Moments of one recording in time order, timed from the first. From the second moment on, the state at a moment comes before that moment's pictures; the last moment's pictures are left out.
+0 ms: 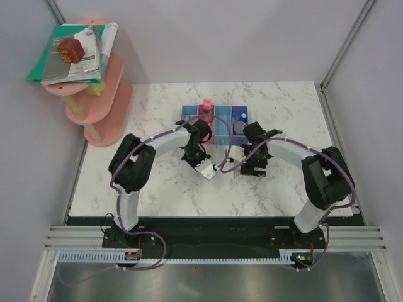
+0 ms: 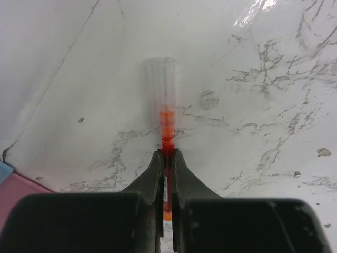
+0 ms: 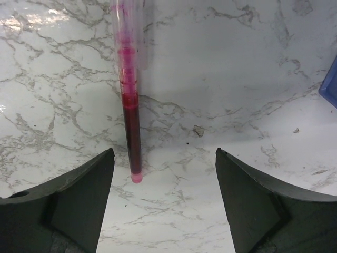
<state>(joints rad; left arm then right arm) -0.65 2.01 1.44 -0.96 0.27 1.79 0.44 1.69 1.04 -0.72 -0.08 -1.06</state>
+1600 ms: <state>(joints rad) -0.63 1.61 1.48 -0.95 0.34 1.32 0.46 1.79 1.10 -0.83 -0.11 -1.11</state>
